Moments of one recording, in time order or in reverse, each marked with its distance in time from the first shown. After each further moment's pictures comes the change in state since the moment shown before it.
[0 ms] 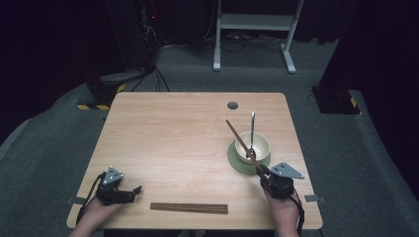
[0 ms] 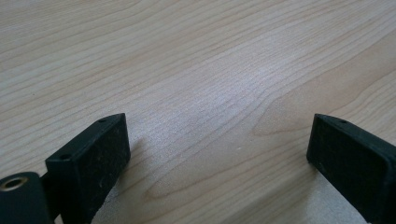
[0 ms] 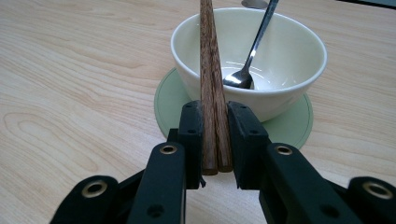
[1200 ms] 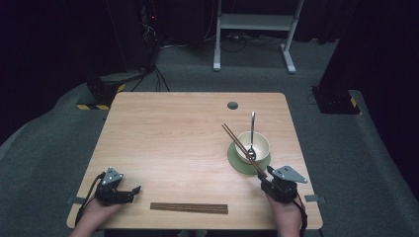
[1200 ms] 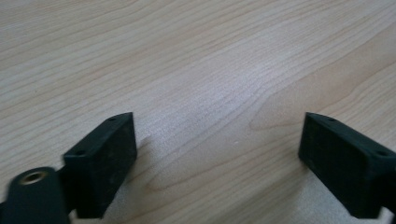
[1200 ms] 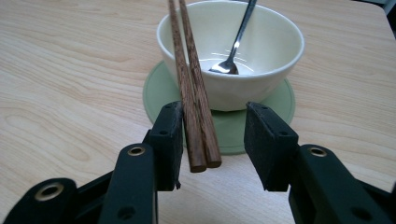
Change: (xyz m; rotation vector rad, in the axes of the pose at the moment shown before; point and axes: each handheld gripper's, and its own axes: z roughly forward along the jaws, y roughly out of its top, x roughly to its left) left arm 0.000 0.005 -0.005 0.007 0.010 -0.006; right arm -0.002 -0.006 -0.009 0.012 -0.053 0.017
